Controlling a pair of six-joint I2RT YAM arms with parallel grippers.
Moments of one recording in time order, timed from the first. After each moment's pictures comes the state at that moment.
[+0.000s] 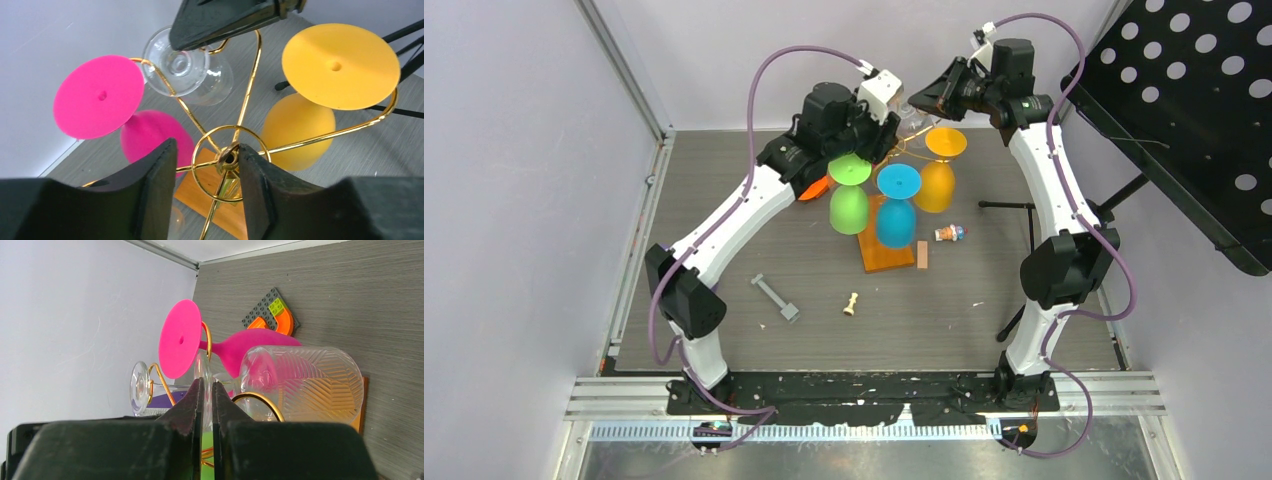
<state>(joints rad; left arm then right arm) -0.69 1.81 1.93 -0.38 0.12 0.14 0.14 1.87 2.04 -0.53 -0.61 0.71</state>
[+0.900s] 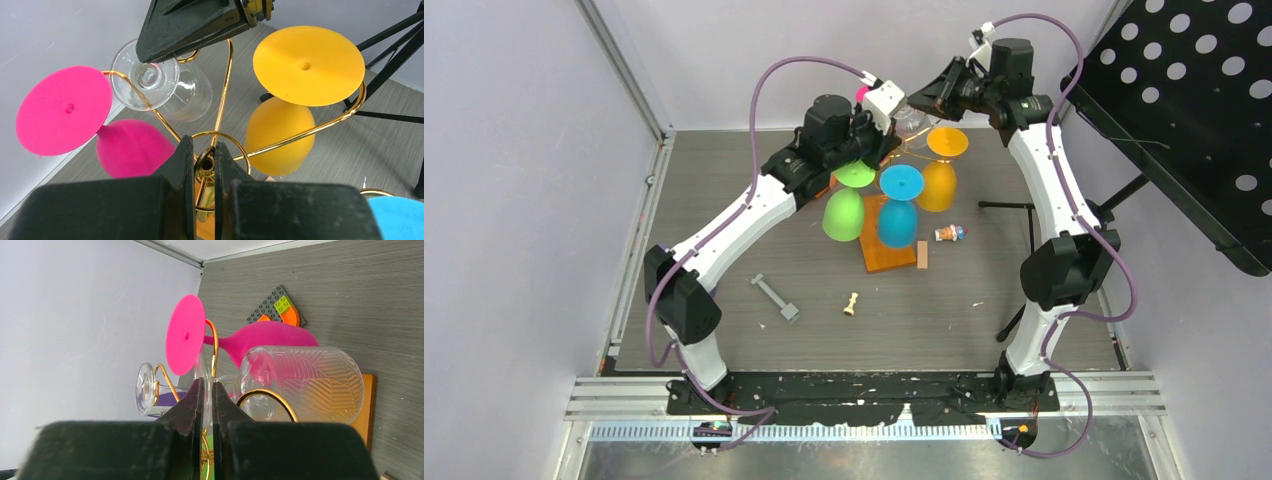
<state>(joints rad) -0.70 1.77 1.80 -0.22 0.18 0.13 0.15 1.86 2.04 -0.53 -0.61 0.72</state>
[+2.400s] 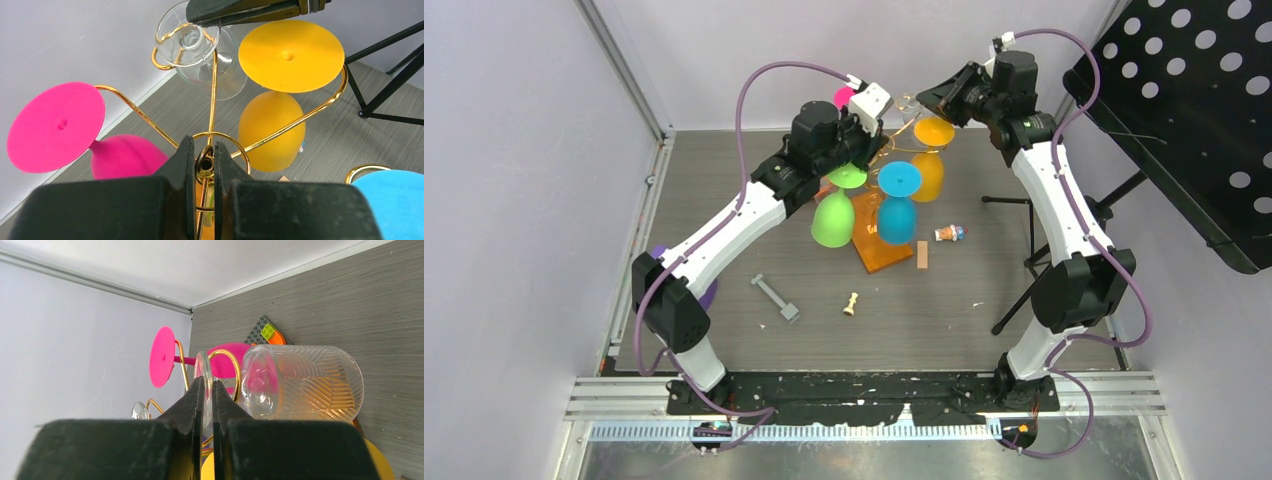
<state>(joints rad) -0.69 1.70 1.68 -0.14 0.14 0.14 0.17 1.71 1.82 -0.38 -0.36 0.86</state>
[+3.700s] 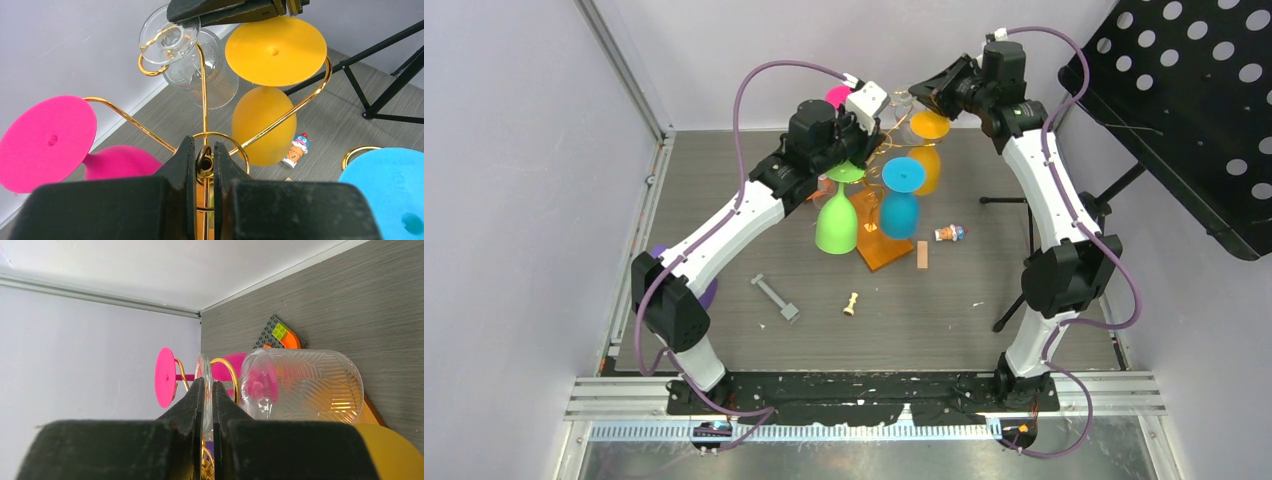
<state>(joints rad) -0.67 1.70 1.67 -0.12 0.15 0.14 0.19 1.81 1.97 -0.45 -0.33 0.95</state>
